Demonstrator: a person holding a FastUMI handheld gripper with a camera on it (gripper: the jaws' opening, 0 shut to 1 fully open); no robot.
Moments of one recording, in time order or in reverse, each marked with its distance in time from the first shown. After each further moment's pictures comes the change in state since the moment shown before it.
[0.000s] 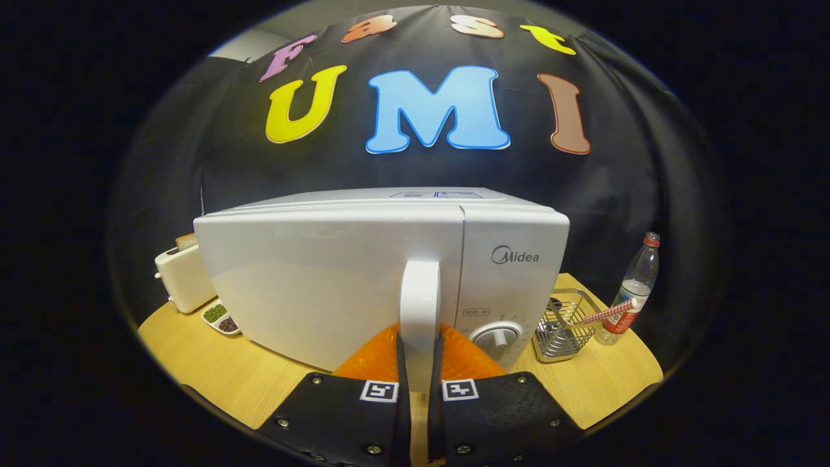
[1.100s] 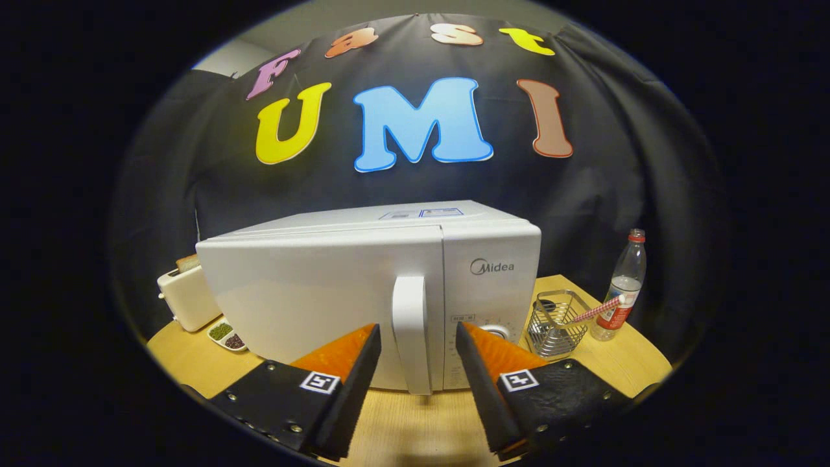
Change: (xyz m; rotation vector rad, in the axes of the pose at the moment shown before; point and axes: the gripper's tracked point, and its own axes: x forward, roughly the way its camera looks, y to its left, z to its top) arm -0.008 -0.007 0.007 0.060 -0.054 -0.025
